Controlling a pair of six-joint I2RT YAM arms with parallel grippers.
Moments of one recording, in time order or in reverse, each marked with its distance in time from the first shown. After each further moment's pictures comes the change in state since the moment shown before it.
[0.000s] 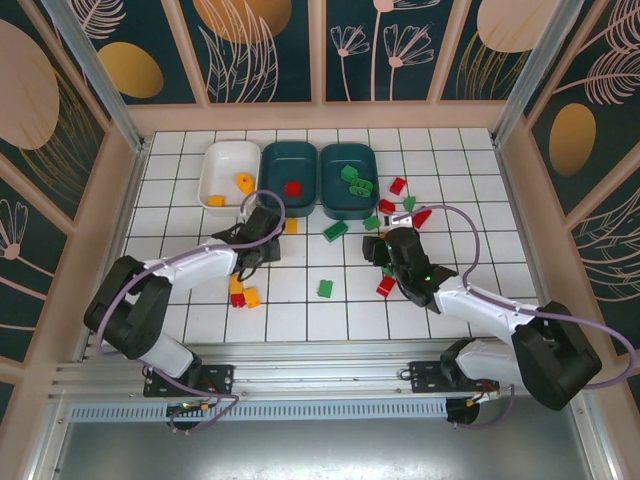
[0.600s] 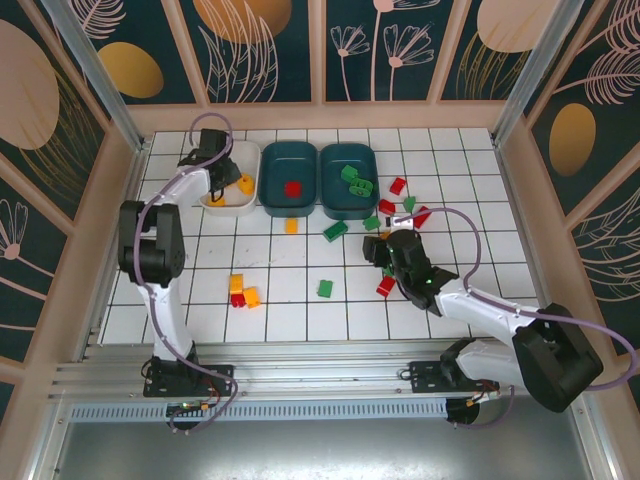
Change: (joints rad) left arm 0.457 0.528 0.692 -0.076 0.146 0.057; right arm 0.000 -0.016 -0.027 0.042 0.000 0.004
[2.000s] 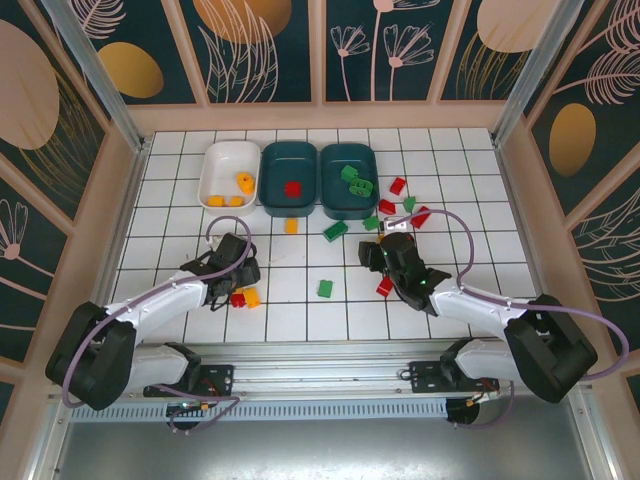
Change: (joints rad) left arm -0.387 -0.818 -1.023 0.048 -0.134 -0.166; right arm 0.034 0.060 -0.003 0.019 0.004 -0.001
